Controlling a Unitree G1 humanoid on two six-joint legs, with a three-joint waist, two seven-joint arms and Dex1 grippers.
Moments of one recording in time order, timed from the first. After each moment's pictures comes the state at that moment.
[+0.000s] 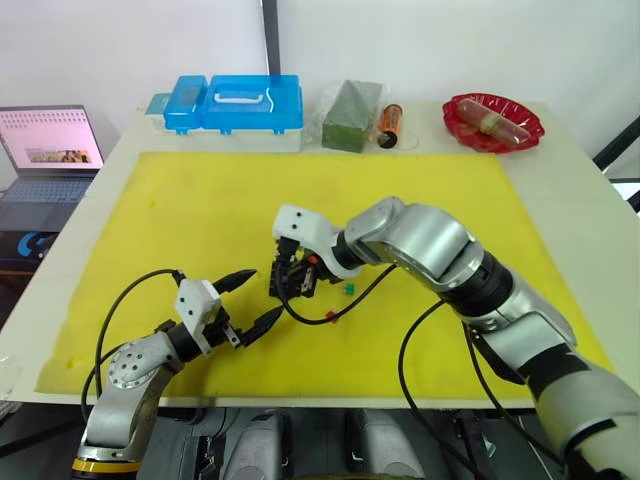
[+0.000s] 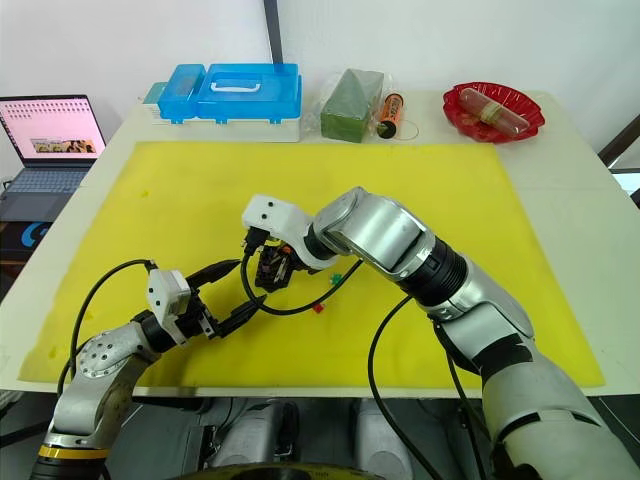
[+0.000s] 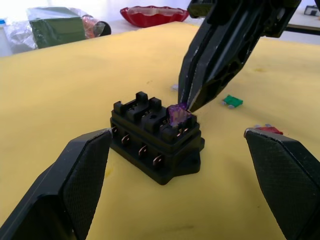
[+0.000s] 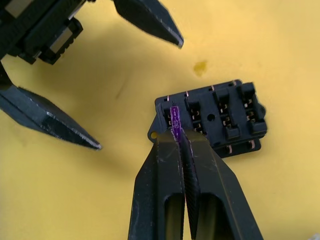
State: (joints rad) left arm 0.11 0.43 0.05 -0.25 -0.39 0.02 -0.83; right arm -1.07 -0.39 0.62 -0.15 0.39 1.34 0.76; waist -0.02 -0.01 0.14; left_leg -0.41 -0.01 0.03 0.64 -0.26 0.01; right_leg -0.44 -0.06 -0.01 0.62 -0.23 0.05
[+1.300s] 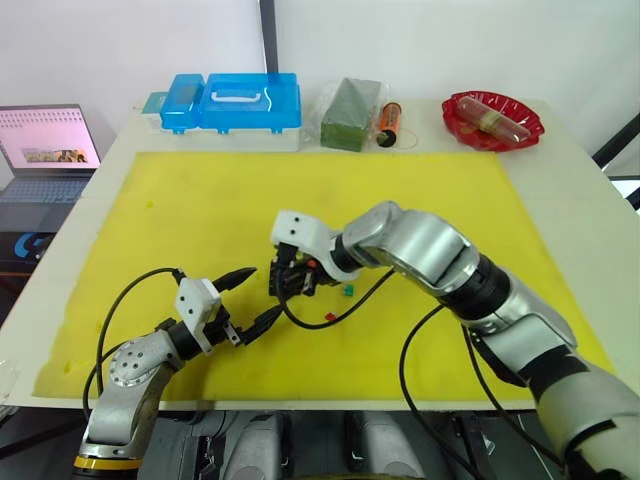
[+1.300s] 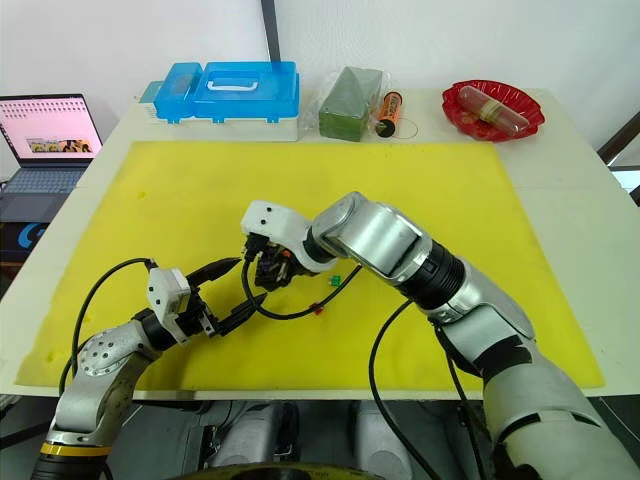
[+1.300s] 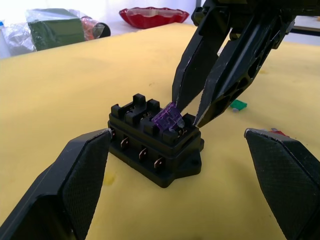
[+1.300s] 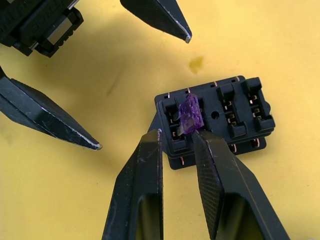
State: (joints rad) left arm 0.09 0.43 0.05 -0.25 -0.39 0.03 -0.82; right arm -1.06 -0.40 0.65 -0.15 0.37 1.28 0.77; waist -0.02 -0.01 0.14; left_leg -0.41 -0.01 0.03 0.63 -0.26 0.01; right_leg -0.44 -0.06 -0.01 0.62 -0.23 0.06
